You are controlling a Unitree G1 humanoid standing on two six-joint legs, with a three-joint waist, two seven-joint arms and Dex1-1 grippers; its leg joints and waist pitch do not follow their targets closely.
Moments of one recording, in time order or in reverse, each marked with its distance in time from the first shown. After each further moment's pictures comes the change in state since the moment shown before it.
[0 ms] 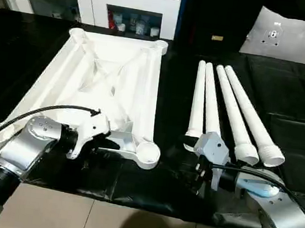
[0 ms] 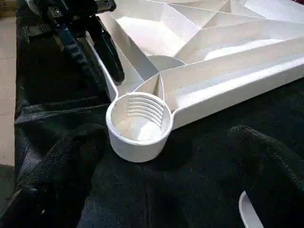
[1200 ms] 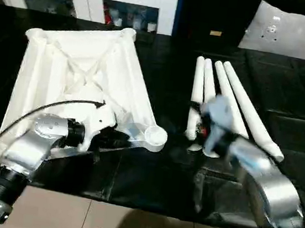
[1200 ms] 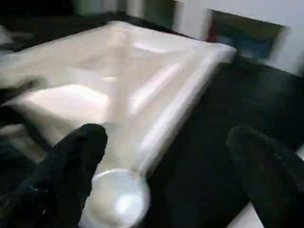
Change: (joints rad) left arm 0.007 -0.062 0.072 -0.062 0.018 -0.050 0.093; right arm -0.233 0.235 -0.115 0.123 -0.003 0.148 -0.286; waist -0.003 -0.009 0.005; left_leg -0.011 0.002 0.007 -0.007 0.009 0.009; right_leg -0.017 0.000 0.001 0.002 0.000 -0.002
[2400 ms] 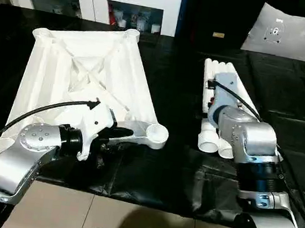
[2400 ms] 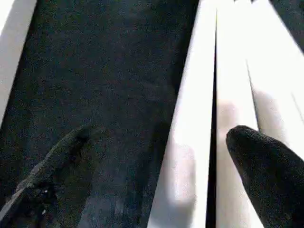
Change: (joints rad) left arm 0.181 -0.003 0.089 -0.439 -0.117 0.274 0.145; right arm -0.351 0.161 -0.199 0.465 -0.117 0.331 -0.430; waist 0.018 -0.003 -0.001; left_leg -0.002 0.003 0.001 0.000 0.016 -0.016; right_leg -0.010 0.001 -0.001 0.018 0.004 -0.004
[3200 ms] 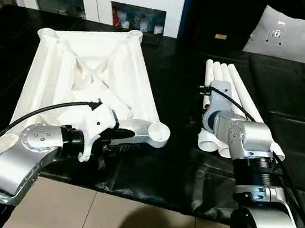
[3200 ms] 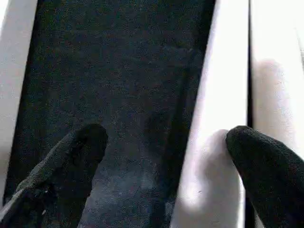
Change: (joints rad) left arm 0.000 0.000 -0.007 -0.029 -0.003 0.040 0.009; right arm -0.050 0.016 -0.047 0.130 0.034 0.004 0.011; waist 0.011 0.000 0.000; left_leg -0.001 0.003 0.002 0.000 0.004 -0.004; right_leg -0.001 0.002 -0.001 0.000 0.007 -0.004
